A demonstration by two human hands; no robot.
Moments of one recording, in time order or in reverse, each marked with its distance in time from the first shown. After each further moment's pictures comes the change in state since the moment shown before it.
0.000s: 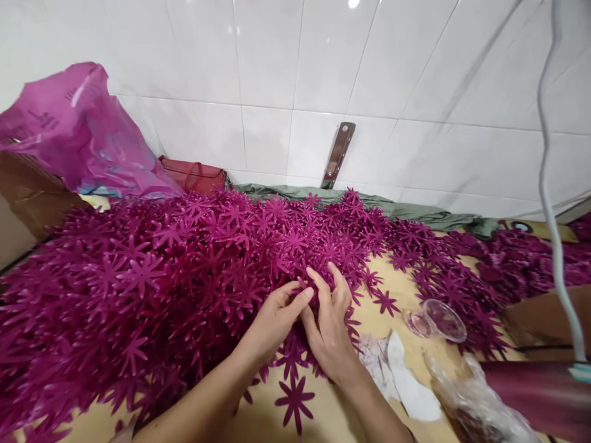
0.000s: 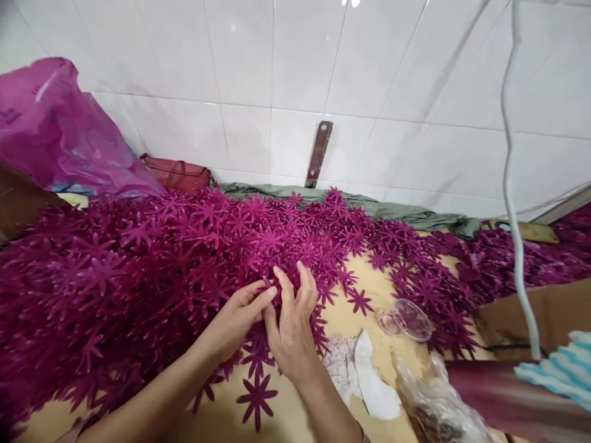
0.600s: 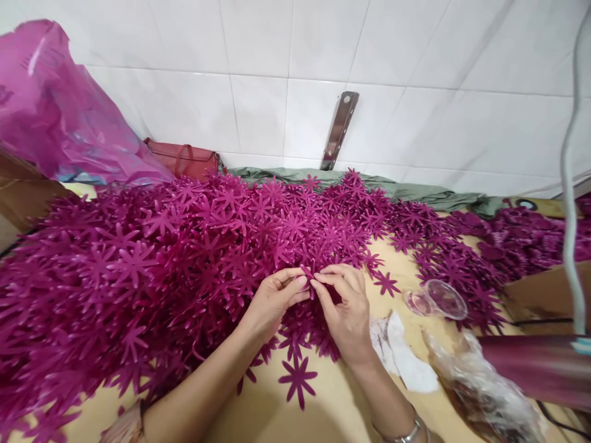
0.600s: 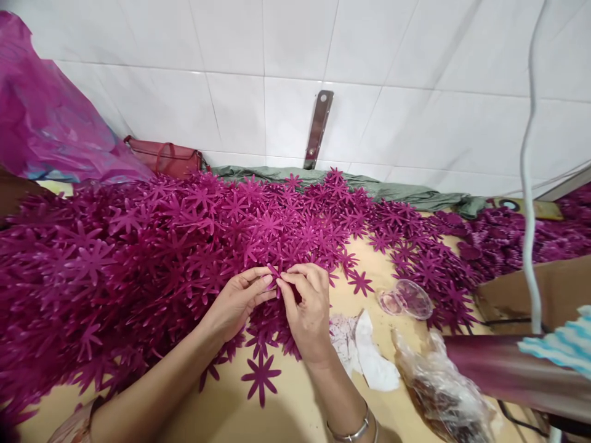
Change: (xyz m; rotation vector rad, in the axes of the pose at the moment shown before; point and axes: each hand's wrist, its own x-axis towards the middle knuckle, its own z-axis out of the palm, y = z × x) left_hand 0.005 -0.012 -0.015 -0.209 0.112 -0.069; right_hand 0.002 0.013 -0.007 0.211 0.100 0.091
